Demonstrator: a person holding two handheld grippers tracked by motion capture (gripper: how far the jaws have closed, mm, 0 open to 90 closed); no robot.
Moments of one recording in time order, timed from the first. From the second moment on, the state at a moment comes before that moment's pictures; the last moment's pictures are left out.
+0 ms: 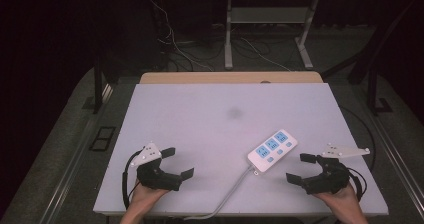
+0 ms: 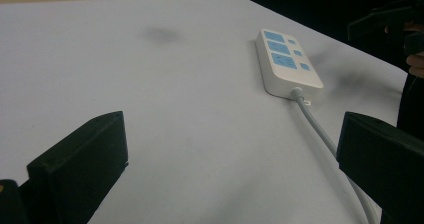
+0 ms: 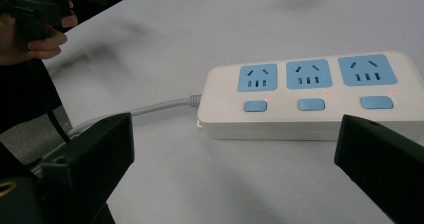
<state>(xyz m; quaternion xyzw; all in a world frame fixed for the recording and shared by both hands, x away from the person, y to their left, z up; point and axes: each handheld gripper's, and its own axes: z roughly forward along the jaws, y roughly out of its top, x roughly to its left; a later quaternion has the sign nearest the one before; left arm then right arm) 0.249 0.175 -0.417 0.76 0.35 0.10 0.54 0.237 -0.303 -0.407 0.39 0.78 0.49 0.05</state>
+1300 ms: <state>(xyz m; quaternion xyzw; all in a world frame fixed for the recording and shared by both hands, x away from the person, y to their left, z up) 0.250 0.169 -0.422 0.77 0.34 0.09 0.53 0.267 -0.283 -0.391 0.37 0.81 0.45 0.03</state>
